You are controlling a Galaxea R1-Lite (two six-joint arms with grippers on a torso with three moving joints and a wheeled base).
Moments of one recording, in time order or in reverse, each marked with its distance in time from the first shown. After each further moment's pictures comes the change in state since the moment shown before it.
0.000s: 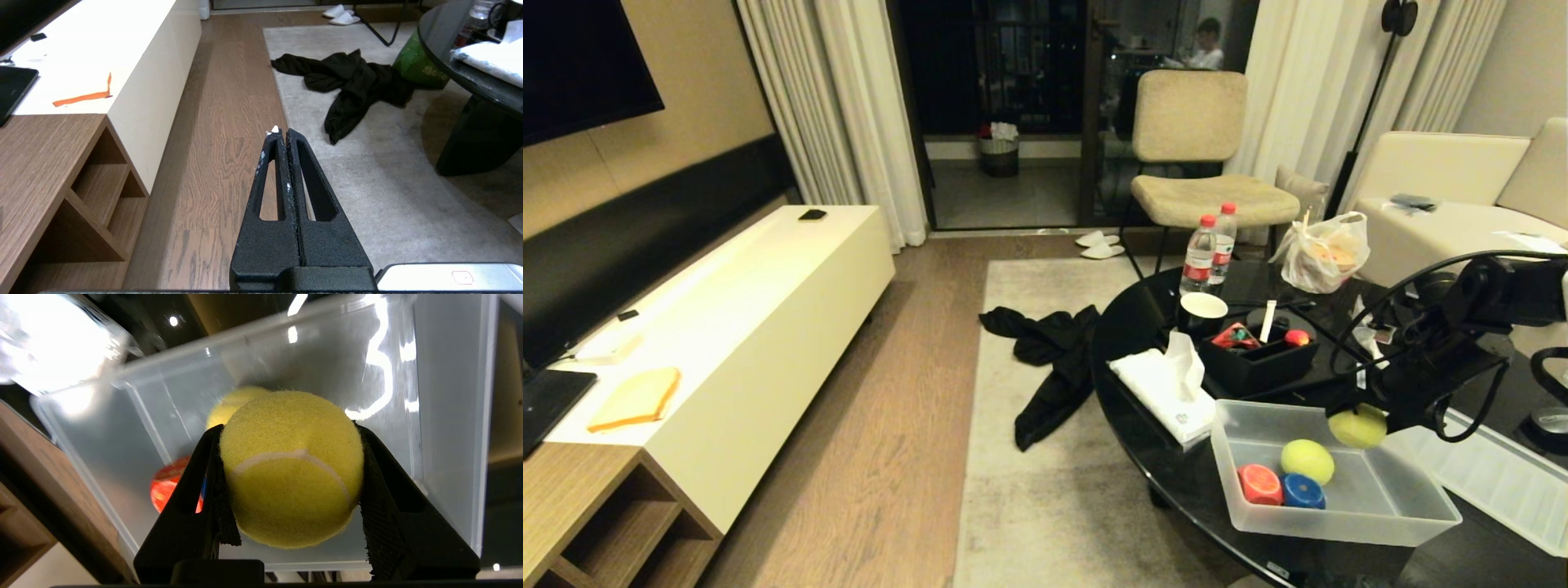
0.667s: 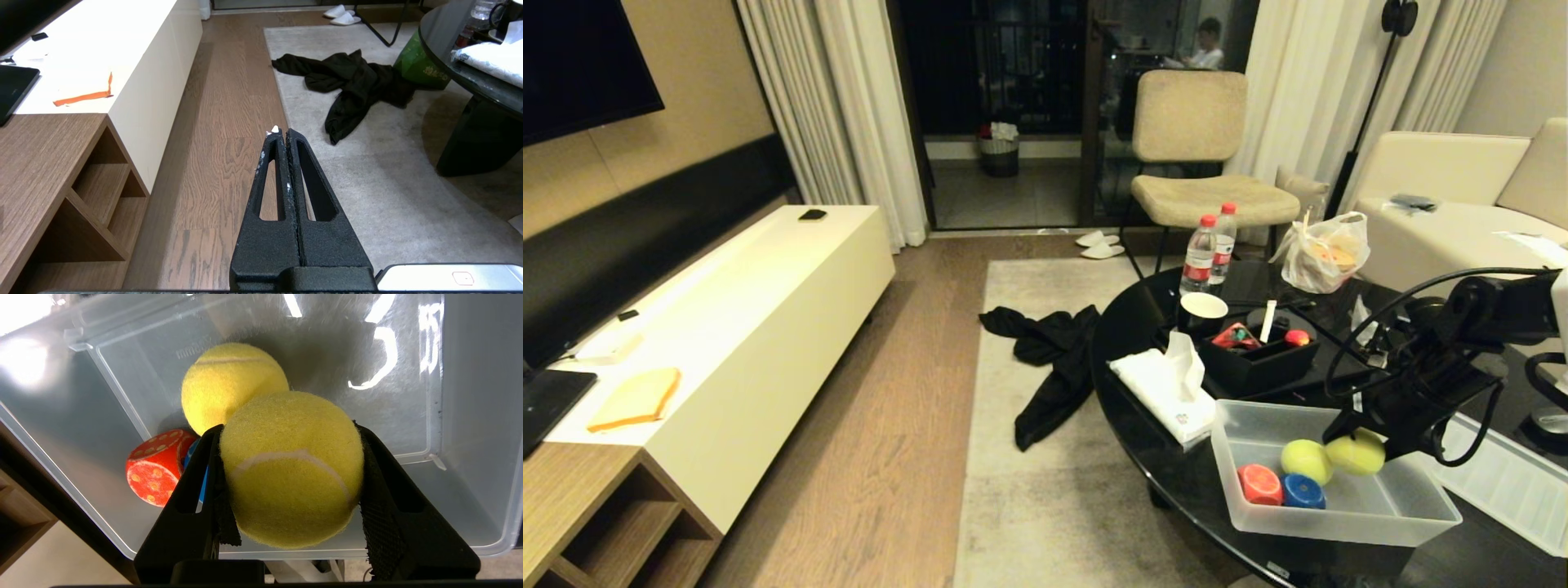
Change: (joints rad) left arm 0.000 0.000 0.000 0.000 0.000 0.000; right arm -0.001 -0.002 0.098 -0.004 0.001 -0.002
